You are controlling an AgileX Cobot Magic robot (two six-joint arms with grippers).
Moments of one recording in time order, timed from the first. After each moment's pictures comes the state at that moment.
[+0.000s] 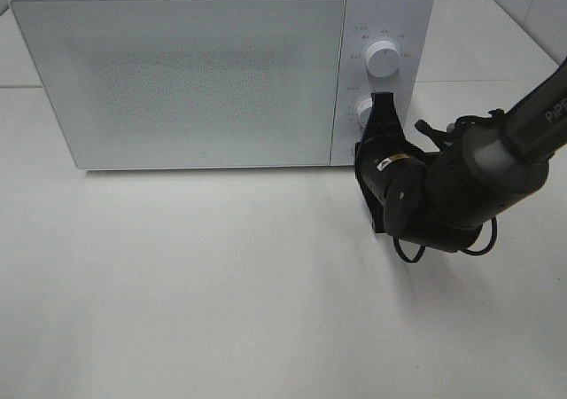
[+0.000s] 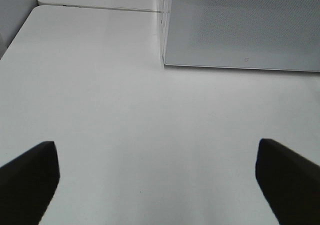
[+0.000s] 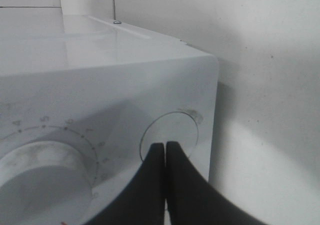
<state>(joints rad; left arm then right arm) 0.09 0.00 -0.52 -0.17 1.08 0.09 0.57 2.12 -0.82 0.74 -0.91 1.21</state>
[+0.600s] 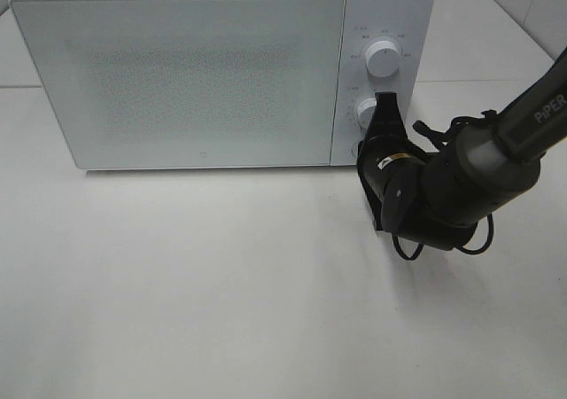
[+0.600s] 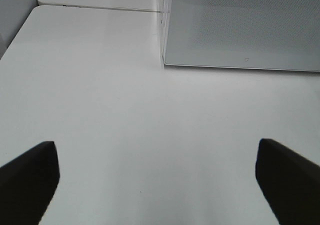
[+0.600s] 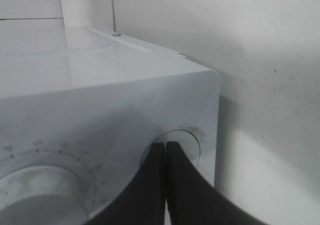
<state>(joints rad) 0.09 0.00 -0.52 -0.17 1.08 0.09 0.56 2.15 -0.85 0.76 -0.92 1.21</state>
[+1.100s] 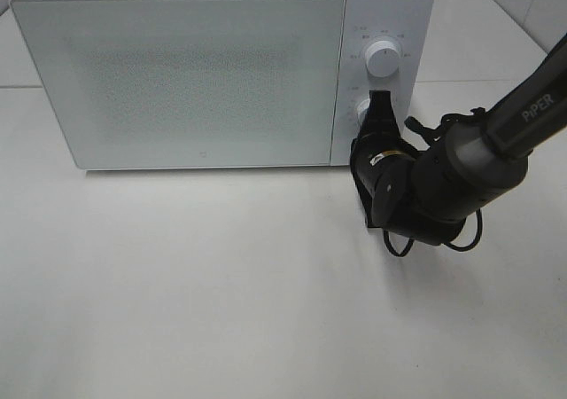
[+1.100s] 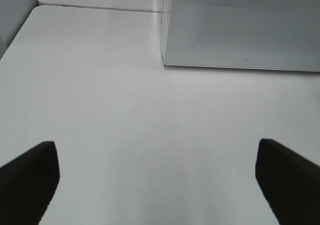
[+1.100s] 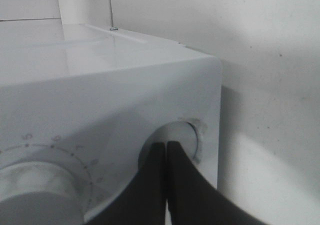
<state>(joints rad) 0.09 0.00 -0.52 -0.17 1.08 0.09 0.57 2.16 -0.89 0.79 -0.90 1.21</state>
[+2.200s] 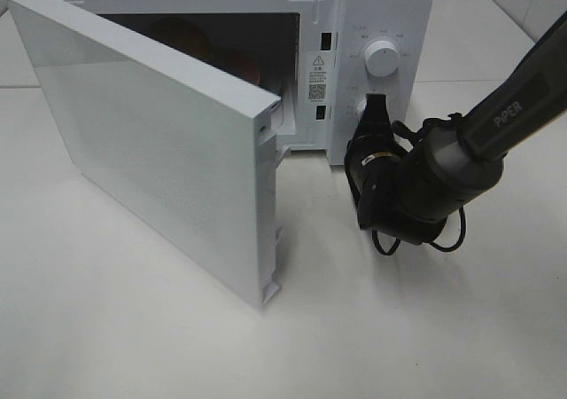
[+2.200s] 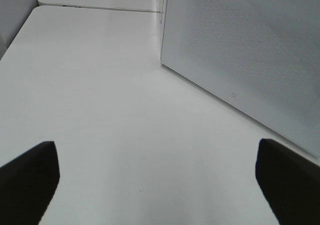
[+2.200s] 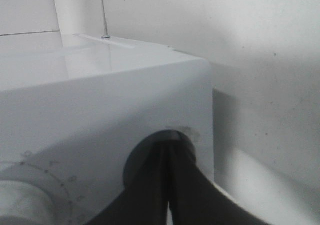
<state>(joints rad) 0.09 0.00 -0.52 -0.16 1.08 0.09 0.57 2.22 -0.96 0.84 -0.92 1.21</state>
